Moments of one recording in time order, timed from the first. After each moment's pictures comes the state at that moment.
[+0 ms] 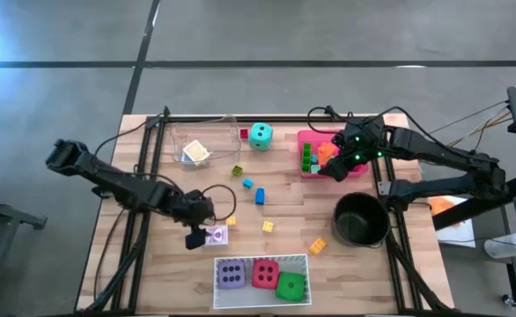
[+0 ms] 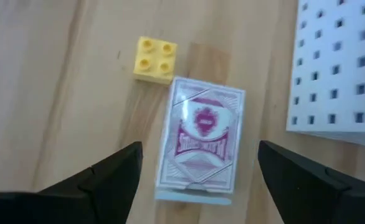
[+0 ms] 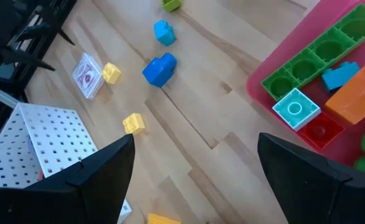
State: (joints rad) left arm -0.34 1.24 0.71 -0.57 -0.03 -0.58; right arm -0.36 1.00 0.94 -0.80 -0.26 0.62
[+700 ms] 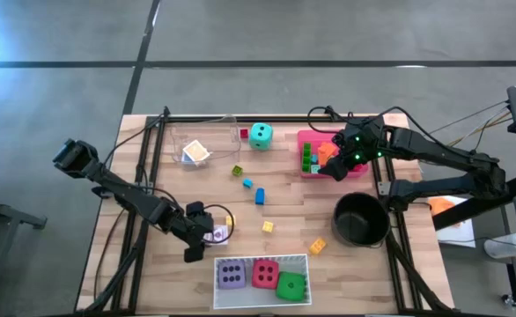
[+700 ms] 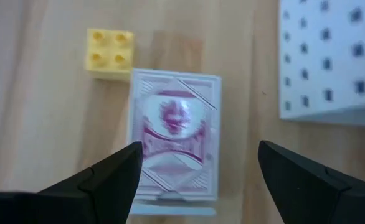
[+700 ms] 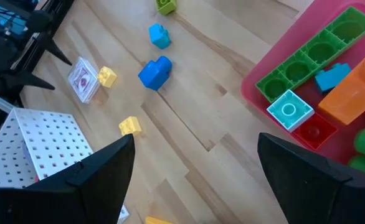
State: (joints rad) left arm -0.52 1.34 0.68 -0.44 -0.14 -0.61; right arm -0.36 1.00 0.94 -0.80 -0.24 0.63
